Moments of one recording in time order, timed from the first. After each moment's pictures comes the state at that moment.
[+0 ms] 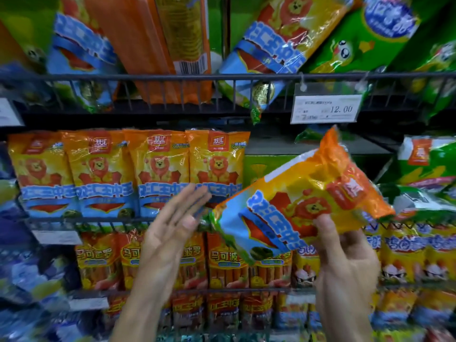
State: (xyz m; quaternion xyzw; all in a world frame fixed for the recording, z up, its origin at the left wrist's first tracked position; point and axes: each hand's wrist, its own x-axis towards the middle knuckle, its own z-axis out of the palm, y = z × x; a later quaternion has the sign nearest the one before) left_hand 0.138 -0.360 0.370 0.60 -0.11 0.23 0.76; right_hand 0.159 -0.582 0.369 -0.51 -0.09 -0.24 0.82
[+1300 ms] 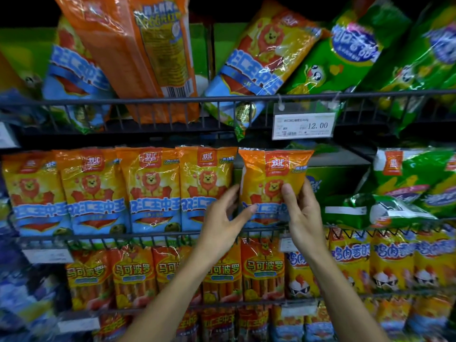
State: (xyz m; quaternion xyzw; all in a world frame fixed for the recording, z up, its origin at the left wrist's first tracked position) left_hand 0.224 -0.422 0.379 0.78 -0.14 0.22 0.56; right_hand 0.266 -0.586 0.378 -0.65 -0.24 -0.19 0.69
